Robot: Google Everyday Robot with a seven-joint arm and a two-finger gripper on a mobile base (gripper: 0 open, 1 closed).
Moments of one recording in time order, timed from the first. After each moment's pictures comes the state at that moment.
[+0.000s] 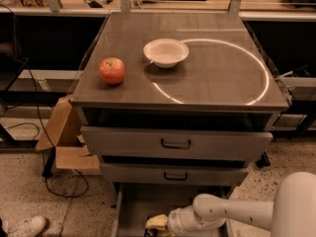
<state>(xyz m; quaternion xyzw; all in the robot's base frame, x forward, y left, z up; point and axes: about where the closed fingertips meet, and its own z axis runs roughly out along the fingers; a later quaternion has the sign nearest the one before) 0.381 -0.001 0.250 -0.13 -0.90 -0.41 0.10</state>
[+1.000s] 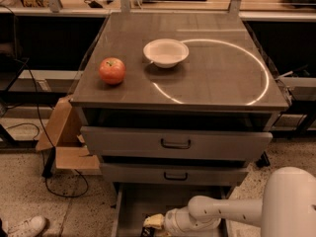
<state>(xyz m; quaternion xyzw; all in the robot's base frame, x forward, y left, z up) 0.392 0.010 0.229 -0.16 -0.90 -0.39 0.09</state>
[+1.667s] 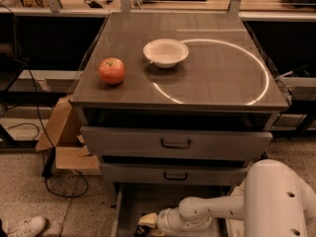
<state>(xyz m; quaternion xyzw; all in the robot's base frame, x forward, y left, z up) 0.406 0.035 0.199 -0.19 -0.91 -0.37 0.08</state>
